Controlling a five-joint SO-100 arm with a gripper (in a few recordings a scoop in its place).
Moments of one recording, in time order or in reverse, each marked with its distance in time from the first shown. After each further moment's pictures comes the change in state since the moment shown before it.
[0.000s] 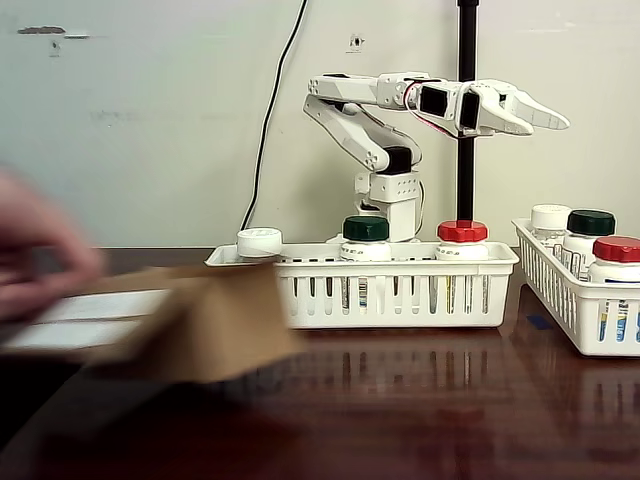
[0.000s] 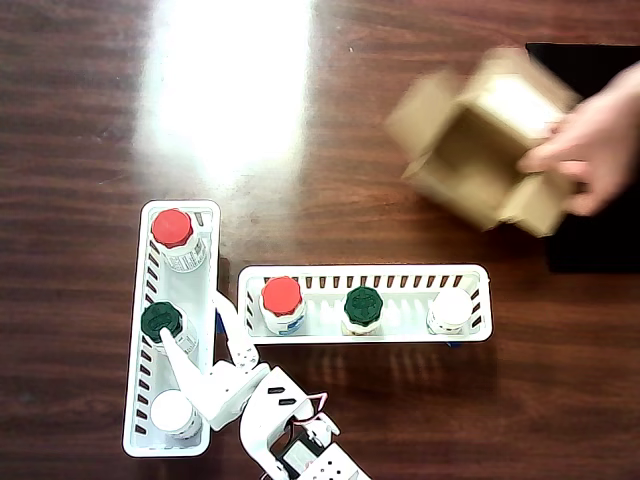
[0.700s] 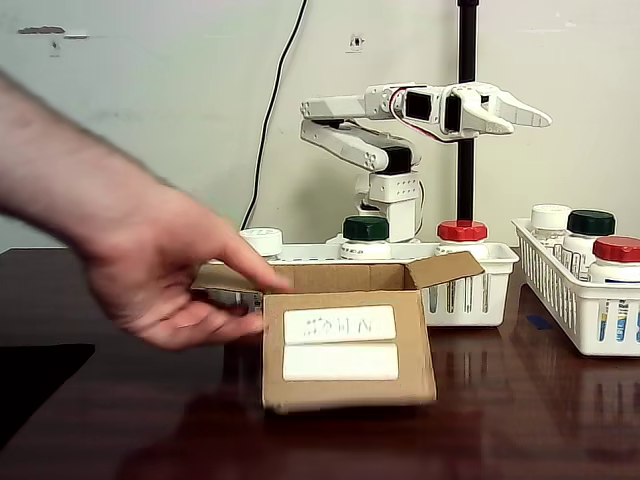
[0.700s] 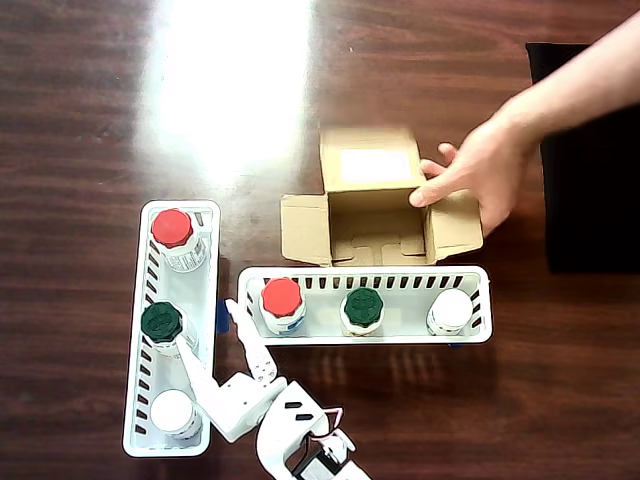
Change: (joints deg) arm 0.2 14.8 8.5 4.7 1.4
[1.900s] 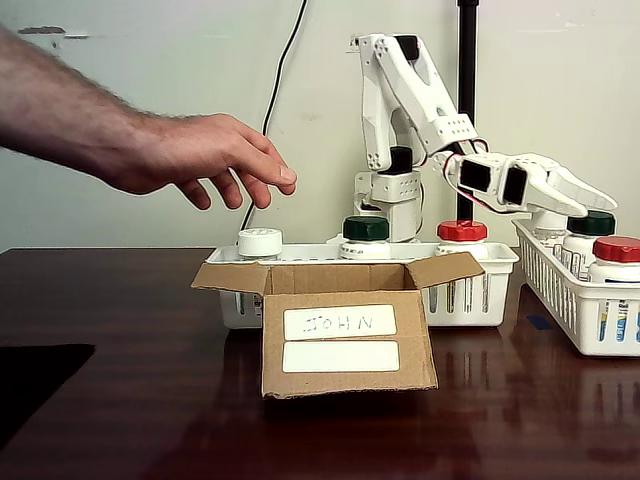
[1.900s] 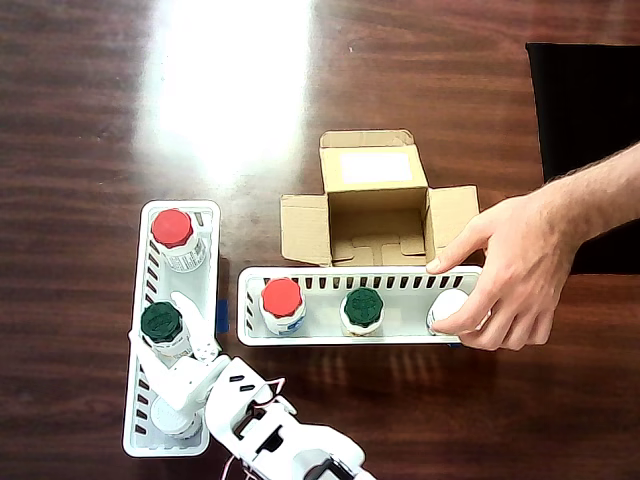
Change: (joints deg) arm -5.0 -73.9 -11.1 -59.9 -5.5
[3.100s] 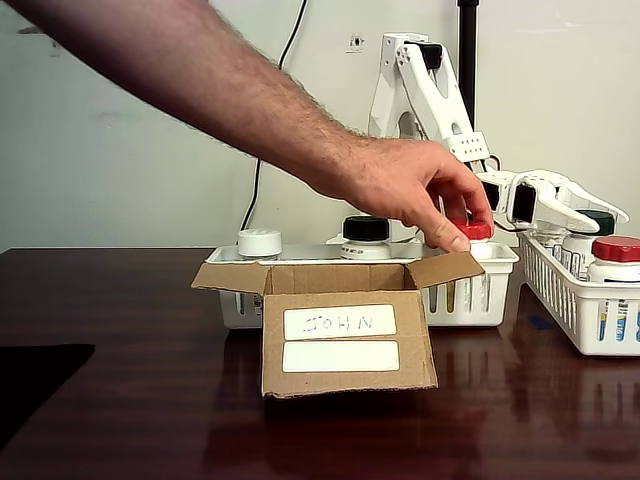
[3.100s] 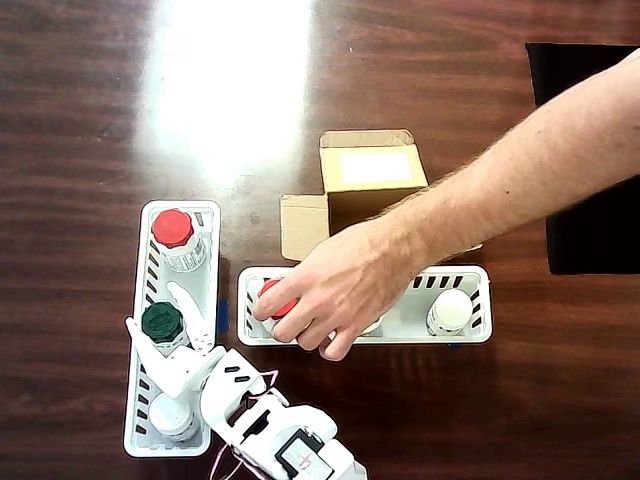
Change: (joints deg) arm 2.0 -14.1 -6.2 -9.7 0.8
